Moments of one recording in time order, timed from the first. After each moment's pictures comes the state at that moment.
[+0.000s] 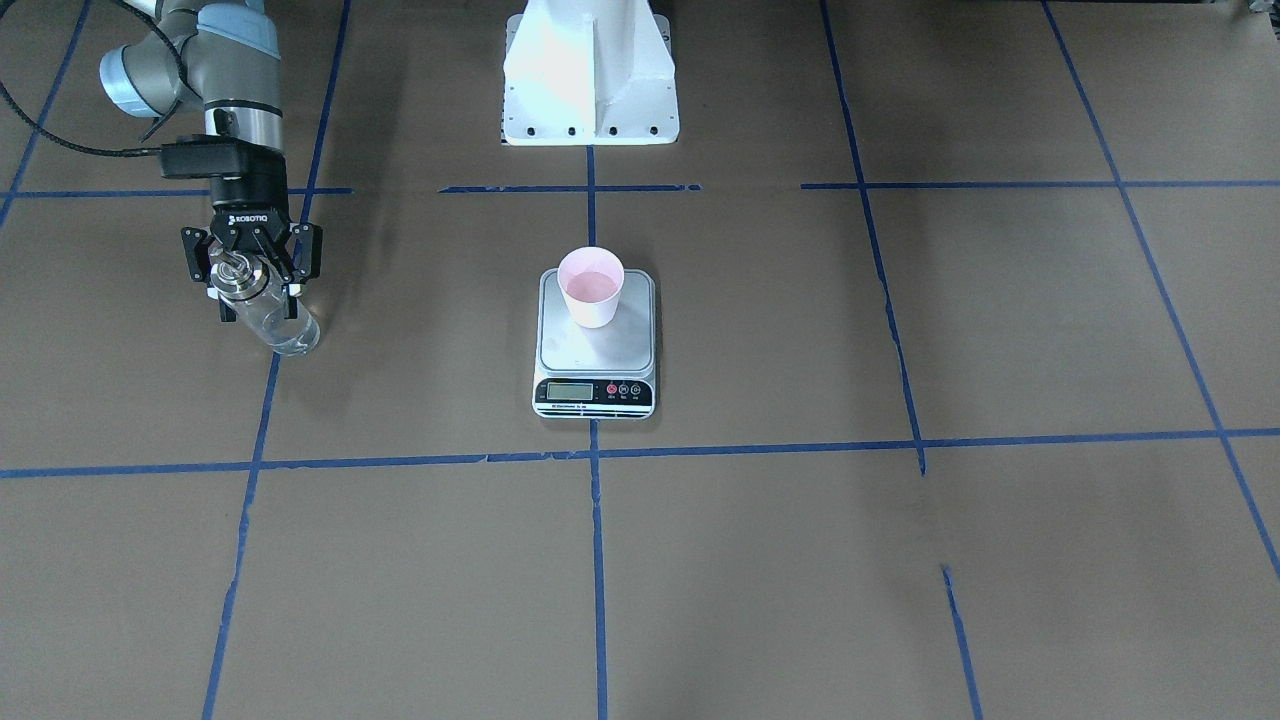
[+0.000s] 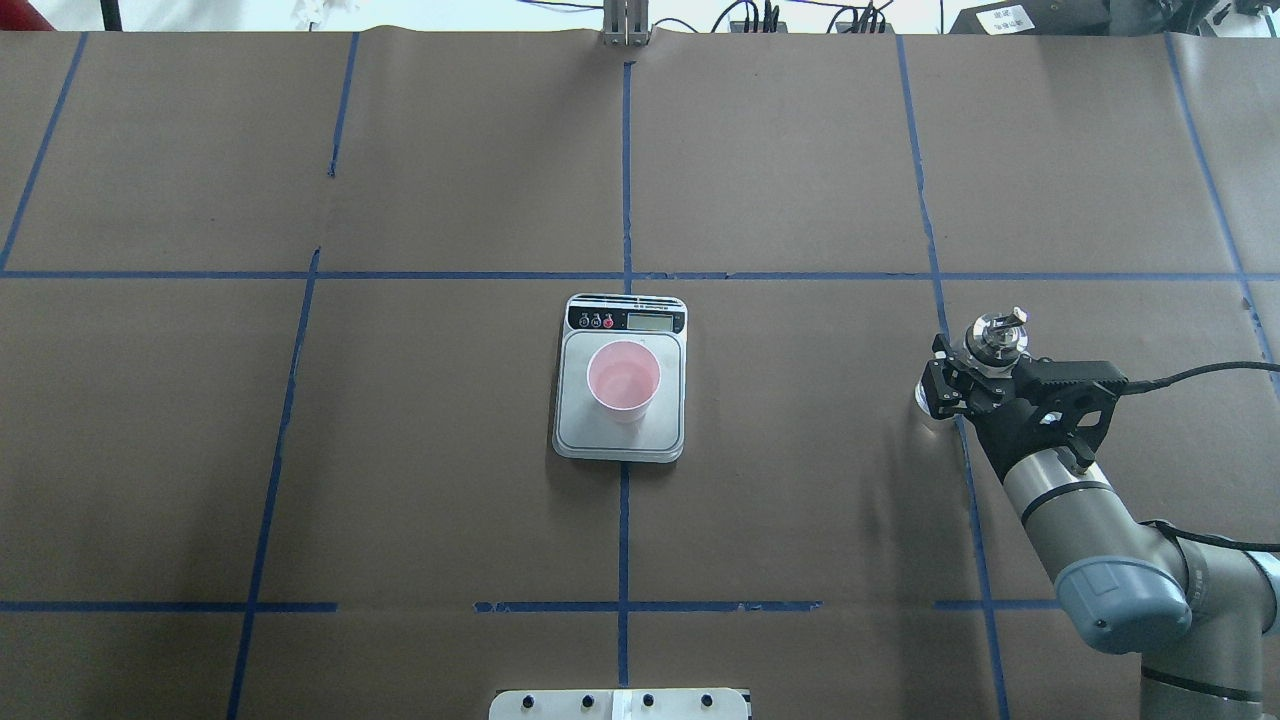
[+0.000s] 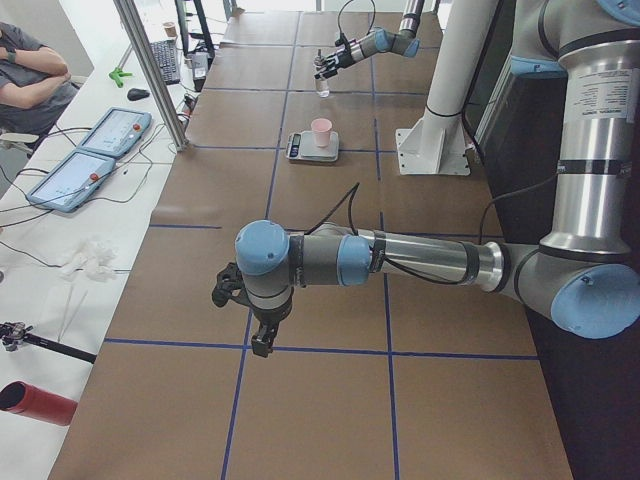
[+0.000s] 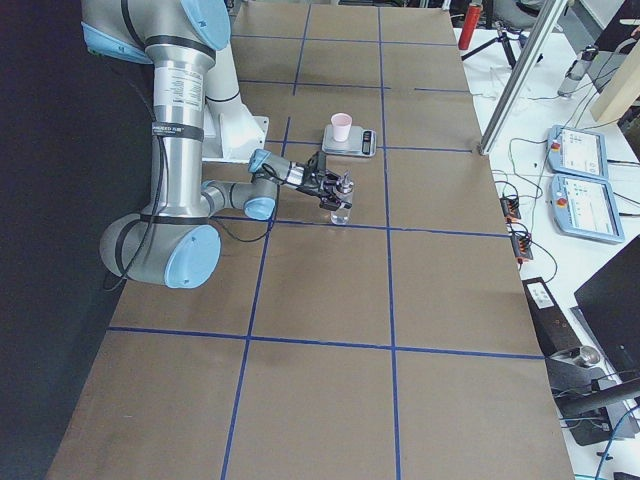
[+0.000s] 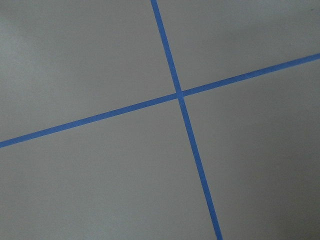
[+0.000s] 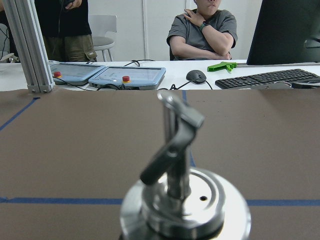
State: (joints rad) left arm -1.66 -1.56 -1.70 -1.44 -2.34 0.34; right arm 0.25 -1.67 1.86 -0.74 0.68 1.27
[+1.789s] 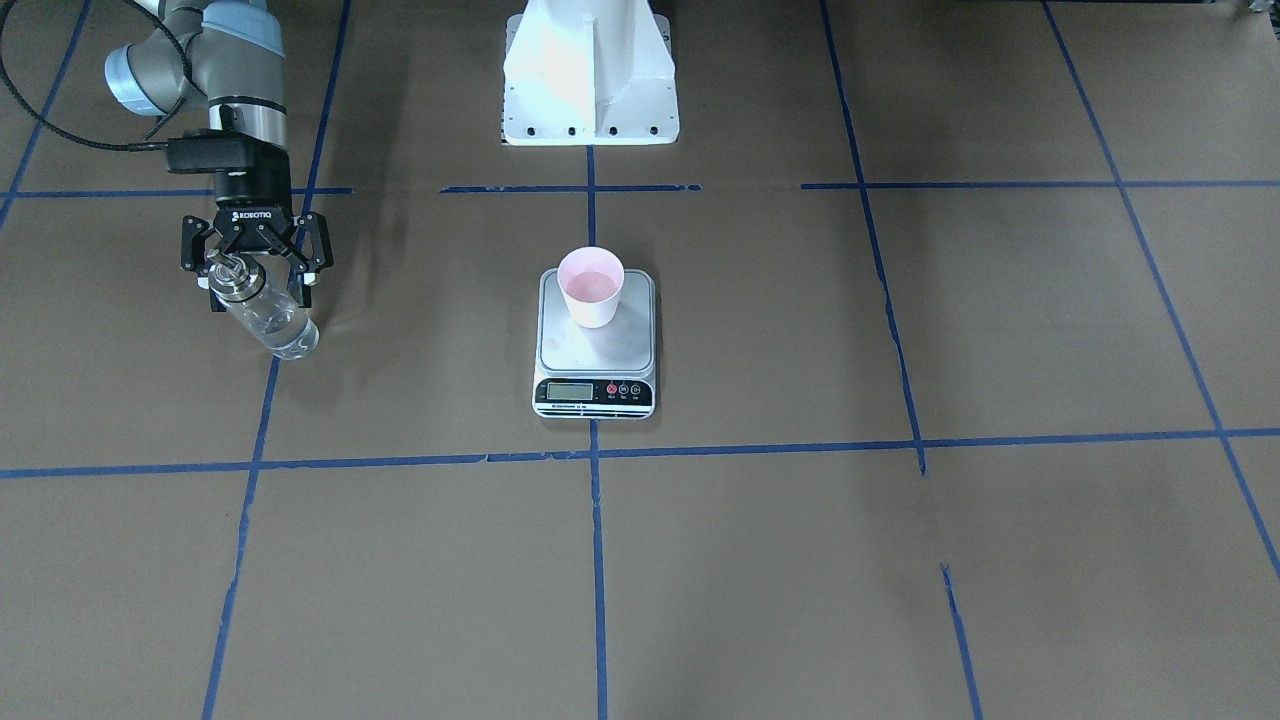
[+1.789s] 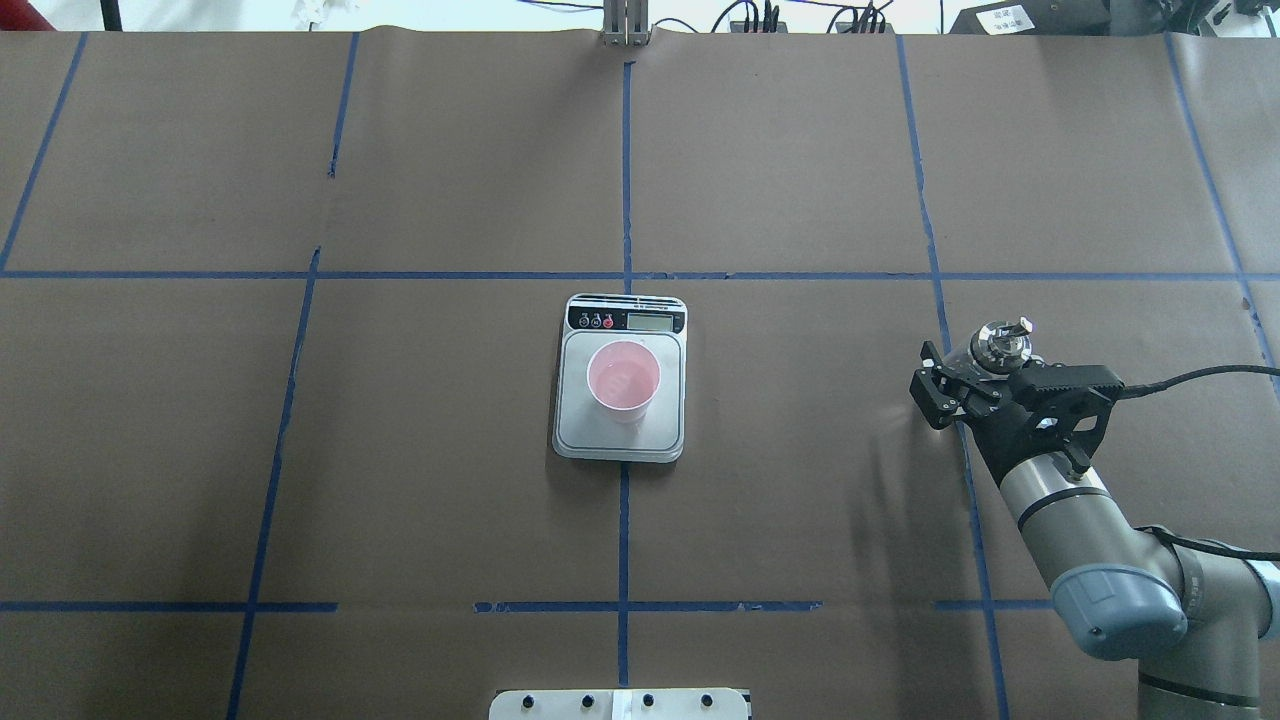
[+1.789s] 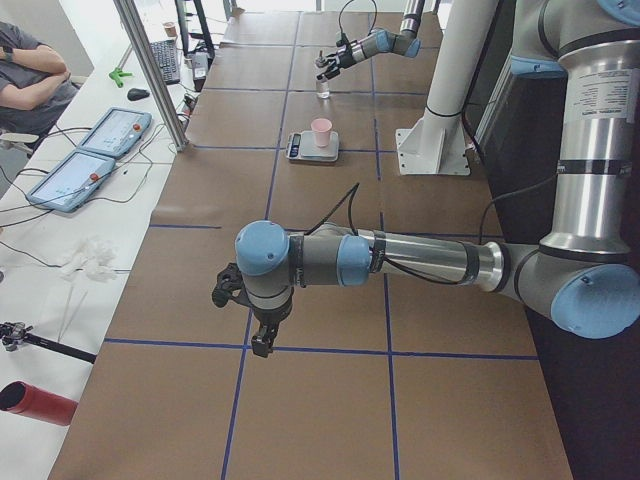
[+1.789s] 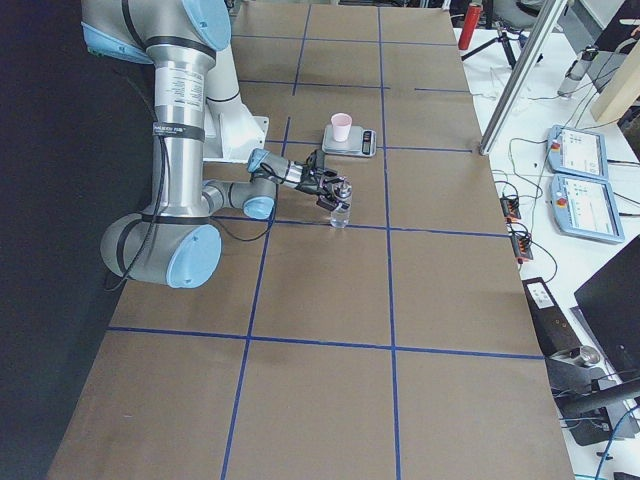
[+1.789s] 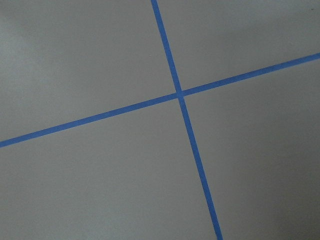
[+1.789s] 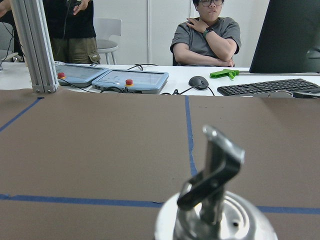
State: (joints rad) left arm -1.65 -1.56 -1.70 -1.44 -2.34 0.34; right arm 0.24 -1.67 1.86 -0.74 0.66 1.25
